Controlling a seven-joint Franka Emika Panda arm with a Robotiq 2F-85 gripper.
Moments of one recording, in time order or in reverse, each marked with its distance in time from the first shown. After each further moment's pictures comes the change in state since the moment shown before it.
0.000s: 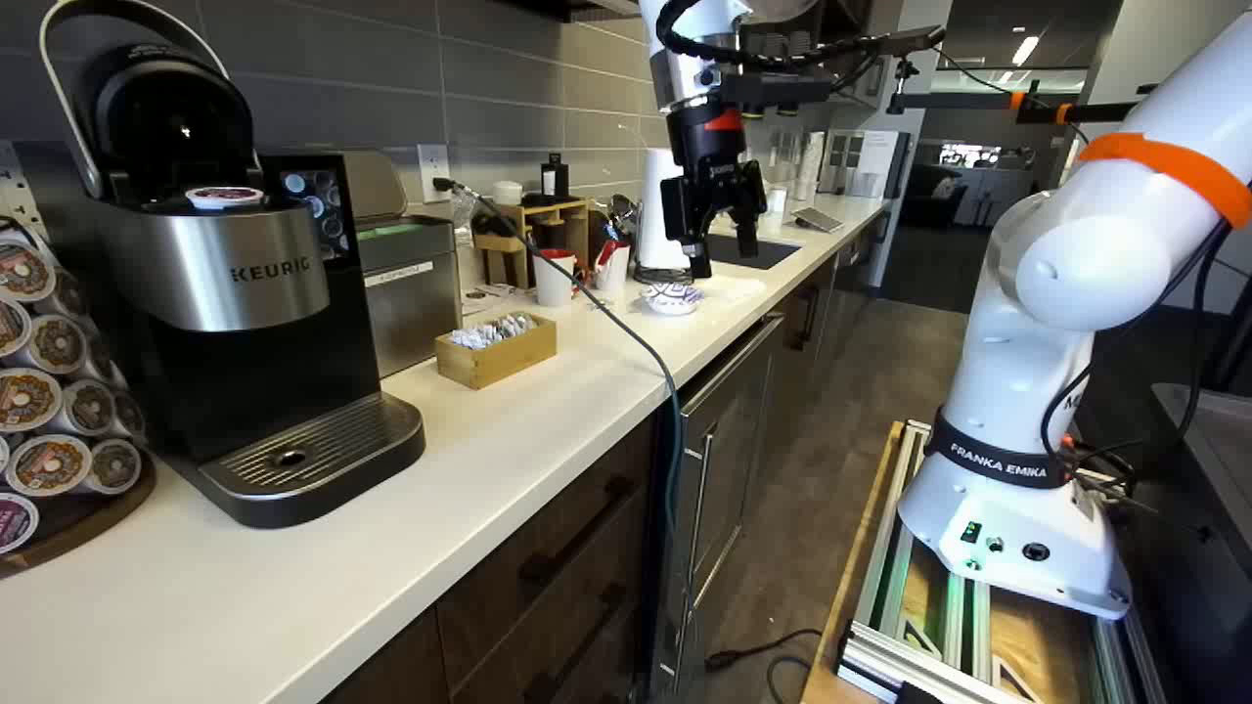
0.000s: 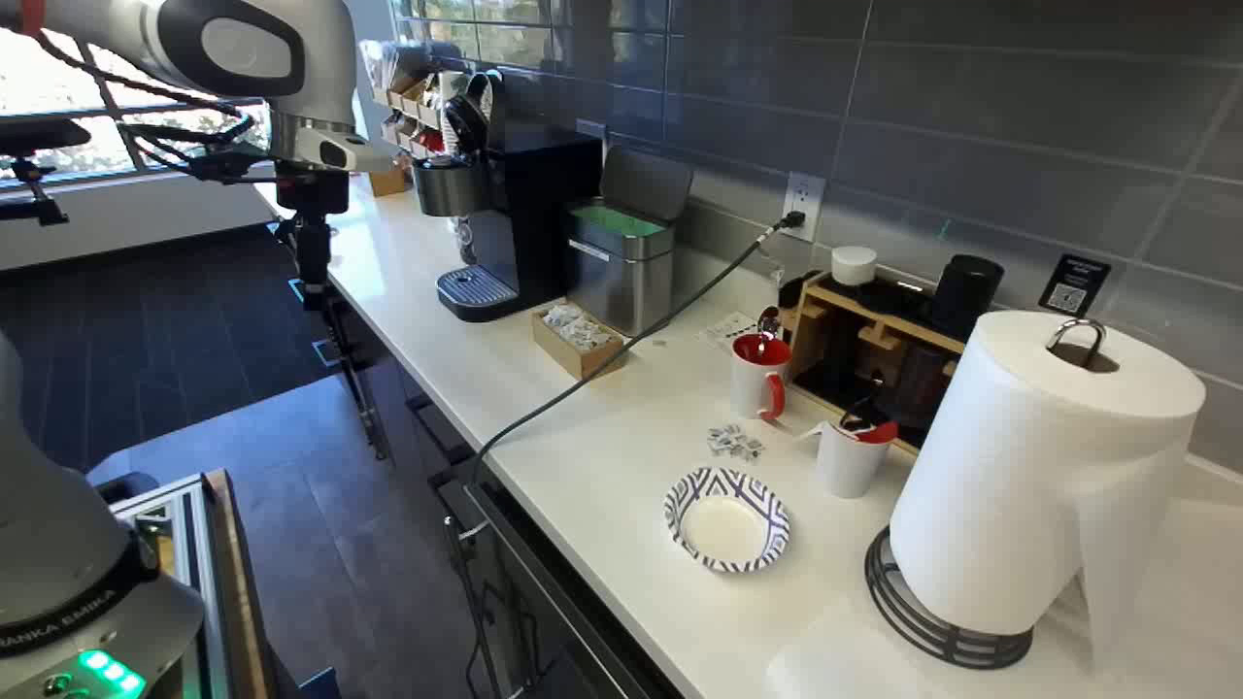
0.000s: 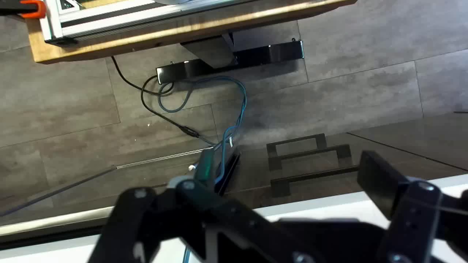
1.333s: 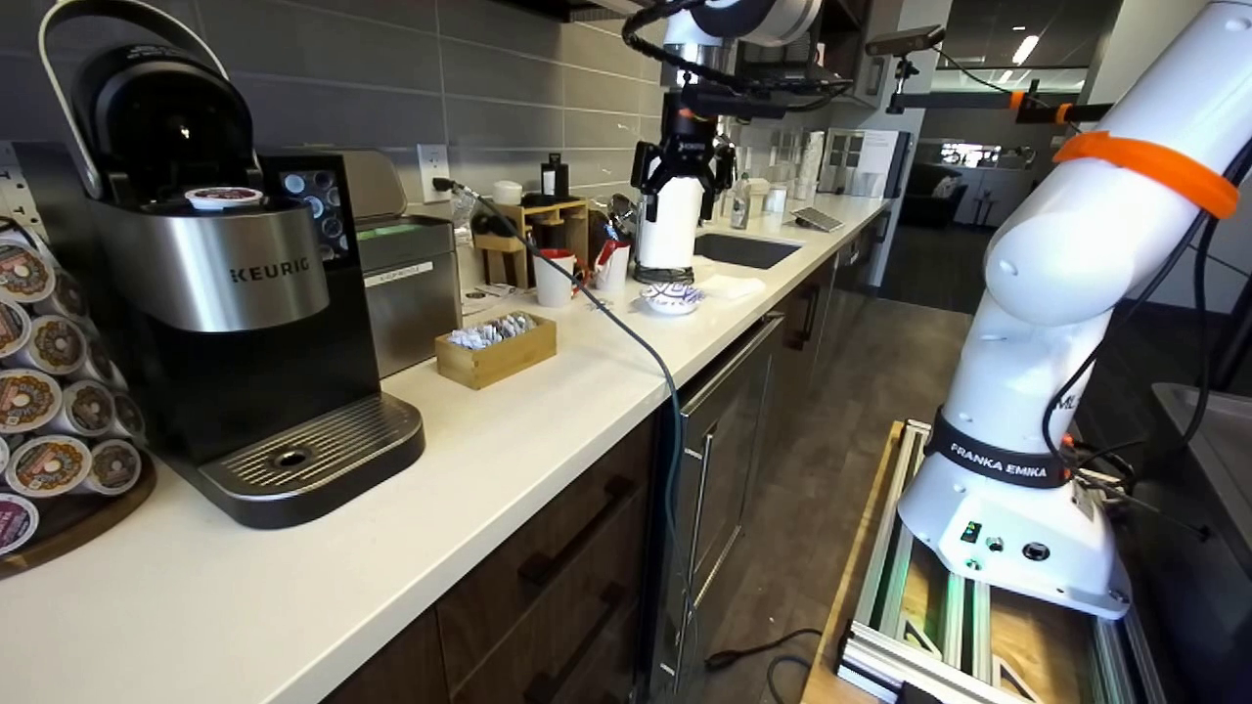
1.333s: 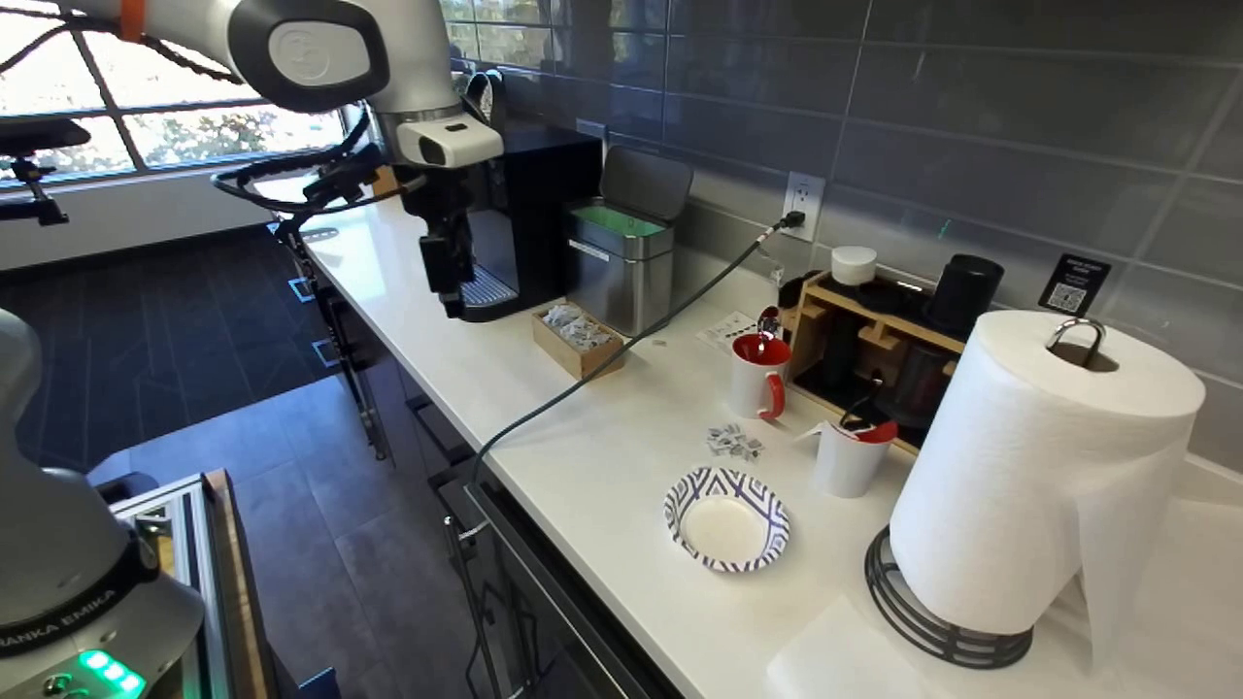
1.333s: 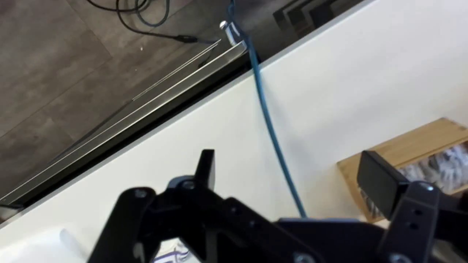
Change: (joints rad) arm -0.204 0.116 -0.177 0.074 -0.151 0.363 0.050
